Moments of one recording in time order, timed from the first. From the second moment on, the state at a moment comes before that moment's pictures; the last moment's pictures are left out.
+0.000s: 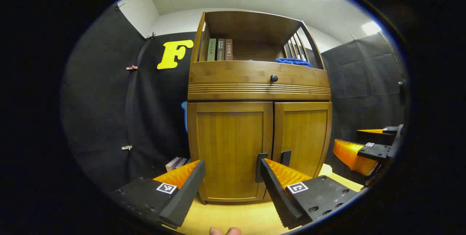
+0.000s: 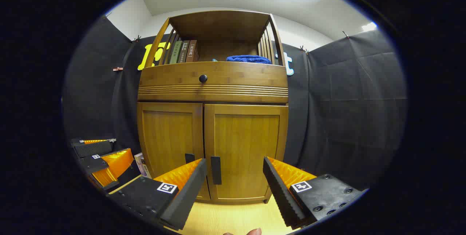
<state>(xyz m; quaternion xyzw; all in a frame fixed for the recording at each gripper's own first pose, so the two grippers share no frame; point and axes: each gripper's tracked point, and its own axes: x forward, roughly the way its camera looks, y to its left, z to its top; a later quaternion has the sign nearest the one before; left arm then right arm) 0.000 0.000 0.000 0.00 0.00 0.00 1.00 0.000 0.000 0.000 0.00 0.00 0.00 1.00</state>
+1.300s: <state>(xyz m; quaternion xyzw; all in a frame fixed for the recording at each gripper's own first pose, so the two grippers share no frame) 0.004 0.011 0.003 0.00 -0.01 0.00 1.00 0.017 0.011 -0.003 0.00 0.00 0.00 1.00</state>
